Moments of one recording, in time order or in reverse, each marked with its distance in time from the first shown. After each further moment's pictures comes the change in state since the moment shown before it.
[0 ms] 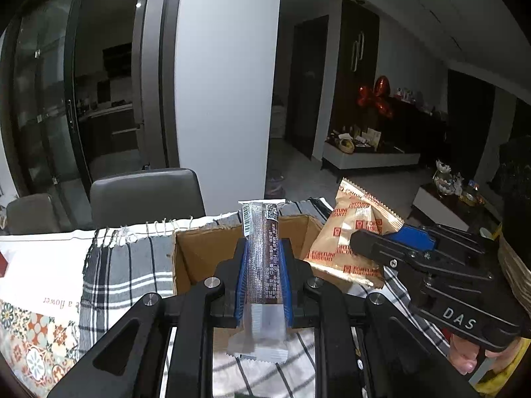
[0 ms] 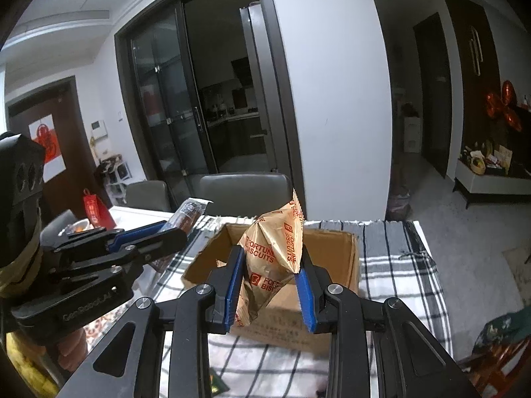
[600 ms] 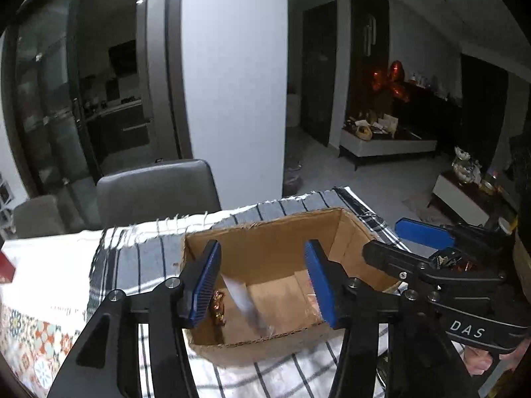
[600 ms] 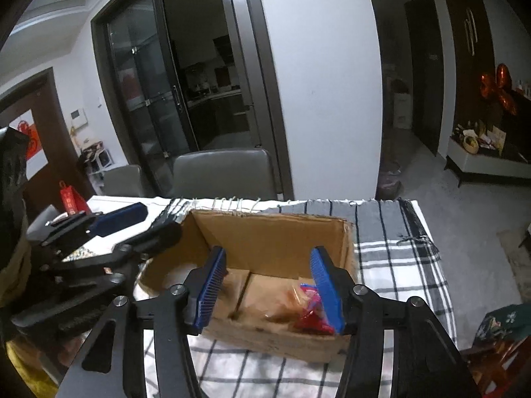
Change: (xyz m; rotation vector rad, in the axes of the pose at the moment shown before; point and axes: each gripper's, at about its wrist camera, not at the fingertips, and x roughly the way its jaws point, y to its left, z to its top) left arm 0.040 0.005 -0.007 0.024 0.046 0.092; right arm 0.042 -0.024 -0.007 0.027 0.092 -0.071
